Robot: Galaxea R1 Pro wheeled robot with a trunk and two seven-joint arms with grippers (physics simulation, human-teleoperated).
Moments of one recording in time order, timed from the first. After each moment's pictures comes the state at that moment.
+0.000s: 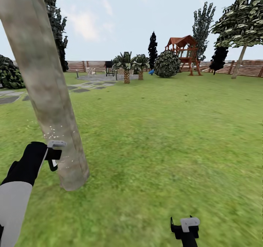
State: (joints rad) left arm -0.85 0.27 0.15 -0.95 -0.34 0.94 -0.30; right arm -0.41 0.01 0.01 -0.13 0.26 -0.61 -0.33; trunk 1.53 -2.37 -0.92
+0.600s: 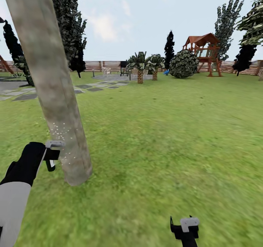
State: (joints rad) left arm -0.84 0.28 0.17 -0.95 -0.34 0.94 -0.28; right arm -0.41 0.02 0.01 -0.13 0.26 -0.61 -0.32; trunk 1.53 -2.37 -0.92
